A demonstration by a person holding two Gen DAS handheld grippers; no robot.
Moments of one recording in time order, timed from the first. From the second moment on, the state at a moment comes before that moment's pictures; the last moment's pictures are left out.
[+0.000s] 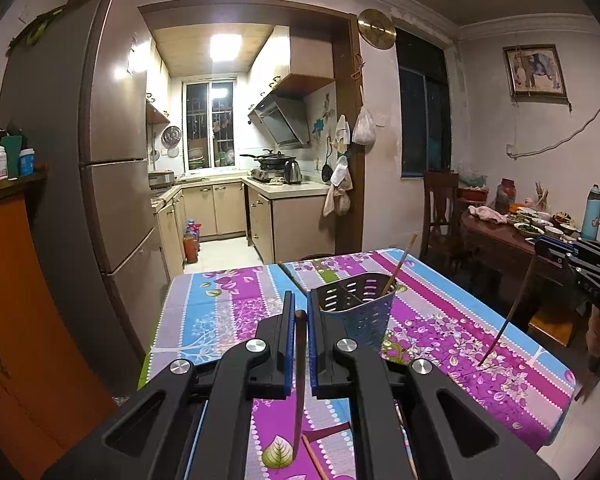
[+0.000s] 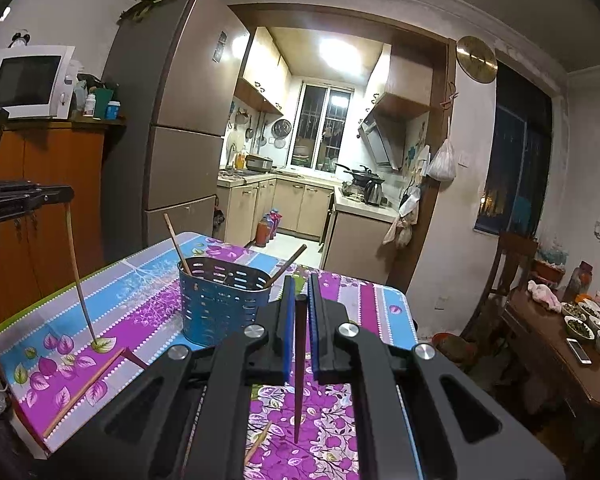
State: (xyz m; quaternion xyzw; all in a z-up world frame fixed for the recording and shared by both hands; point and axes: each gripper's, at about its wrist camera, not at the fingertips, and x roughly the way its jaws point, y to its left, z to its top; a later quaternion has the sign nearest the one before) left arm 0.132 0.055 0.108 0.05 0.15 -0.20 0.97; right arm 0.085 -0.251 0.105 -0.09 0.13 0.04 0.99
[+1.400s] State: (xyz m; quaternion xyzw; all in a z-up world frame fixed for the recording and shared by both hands) left arm 0.312 -0.044 0.151 -0.03 0.13 -0.21 0.97; right arm 0.292 -0.227 0.148 0.08 0.12 0.10 0.98
